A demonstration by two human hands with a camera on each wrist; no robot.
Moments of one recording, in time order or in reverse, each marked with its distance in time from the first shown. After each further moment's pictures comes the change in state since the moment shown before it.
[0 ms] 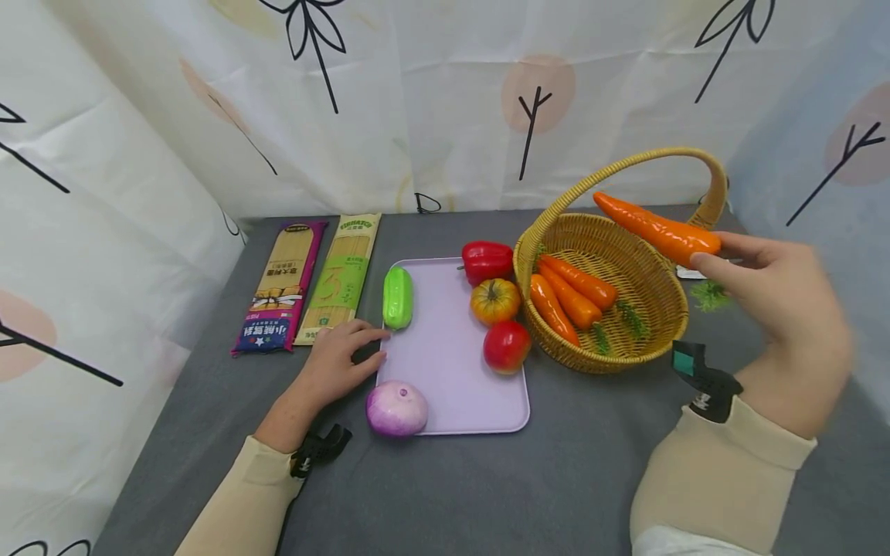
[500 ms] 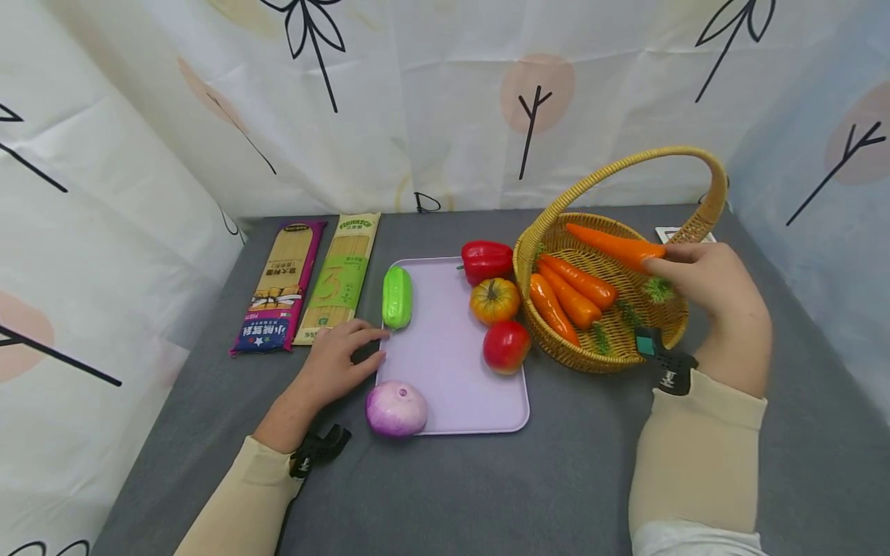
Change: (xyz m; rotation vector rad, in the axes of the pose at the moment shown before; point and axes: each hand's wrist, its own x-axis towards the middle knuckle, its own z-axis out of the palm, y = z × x) left_hand 0.000 -0.001 0.000 -0.002 -0.006 0.001; right_hand 0.043 0.011 0.033 -0.110 -0.191 -0.050
